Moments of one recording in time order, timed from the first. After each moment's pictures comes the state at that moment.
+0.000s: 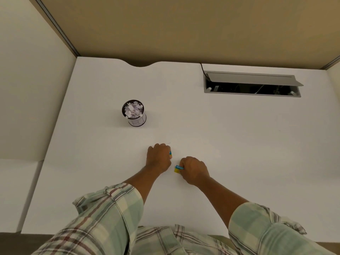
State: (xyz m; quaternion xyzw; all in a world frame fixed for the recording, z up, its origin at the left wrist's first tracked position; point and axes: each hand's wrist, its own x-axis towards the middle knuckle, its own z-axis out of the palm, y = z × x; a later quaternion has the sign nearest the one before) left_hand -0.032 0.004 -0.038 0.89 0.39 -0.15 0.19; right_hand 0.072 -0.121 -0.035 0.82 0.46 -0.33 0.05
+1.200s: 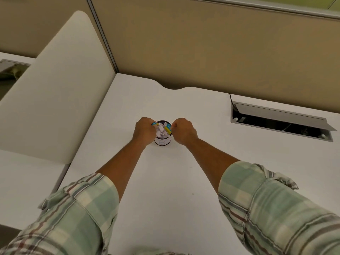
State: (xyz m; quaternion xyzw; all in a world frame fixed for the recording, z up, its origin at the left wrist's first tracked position) left_hand -0.071 0.199 0.047 0.69 0.60 0.11 0.38; right_hand 0.072 0.127 0.064 0.84 0.43 -0.30 -0.10
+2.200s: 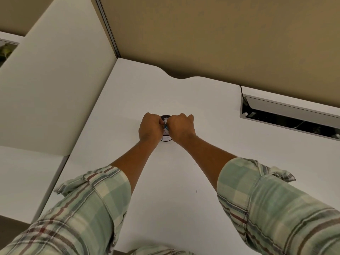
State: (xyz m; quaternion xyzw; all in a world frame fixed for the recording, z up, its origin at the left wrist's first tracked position) left_hand -0.057 0.190 0.027 0.73 0.62 0.07 0.28; right_hand 0.050 0.146 0.034 0.77 0.62 -0.11 0.07
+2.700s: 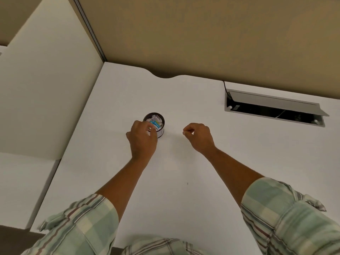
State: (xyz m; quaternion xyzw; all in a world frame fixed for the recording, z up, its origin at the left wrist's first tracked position) left_hand -0.074 0.121 0.031 0.72 0.58 0.27 0.27; right_hand 0.124 0.037 0.026 0.83 0.40 -0.30 -0.26
